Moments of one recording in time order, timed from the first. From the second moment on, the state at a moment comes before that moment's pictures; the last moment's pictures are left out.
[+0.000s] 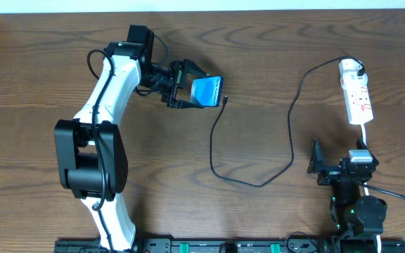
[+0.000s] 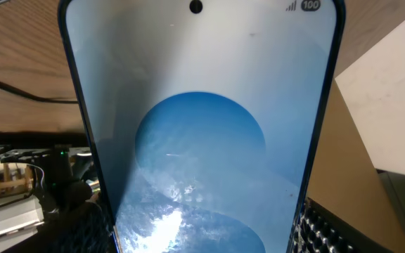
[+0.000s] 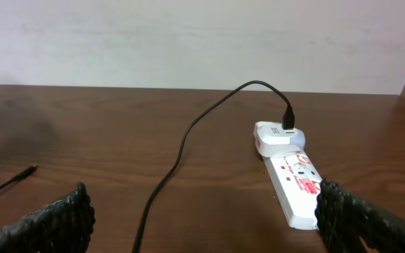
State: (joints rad) left arm -0.11 2.02 1.63 -1.05 1.04 -1.33; right arm 0.00 0.01 0.01 -0.07 -0.01 -0.01
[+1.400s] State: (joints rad) left arm -0.15 2.02 1.63 -1.05 0.52 -1.33; right arm 0.00 0.07 0.01 -0.06 -0.18 0.08
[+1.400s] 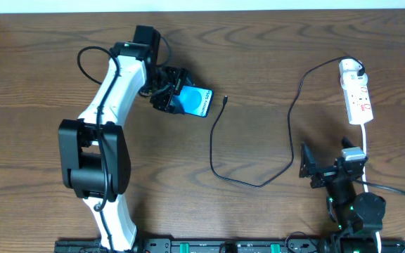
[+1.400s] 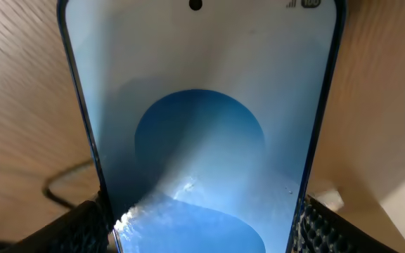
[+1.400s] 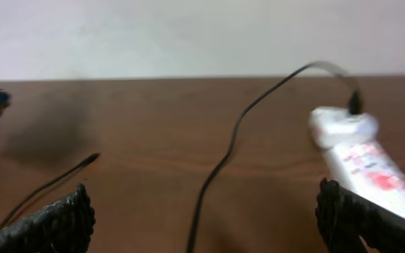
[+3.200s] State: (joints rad) left arm -0.19 2.02 1.63 -1.02 0.33 -1.40; right arm 0.17 1.70 1.10 -0.17 -0.76 0.51
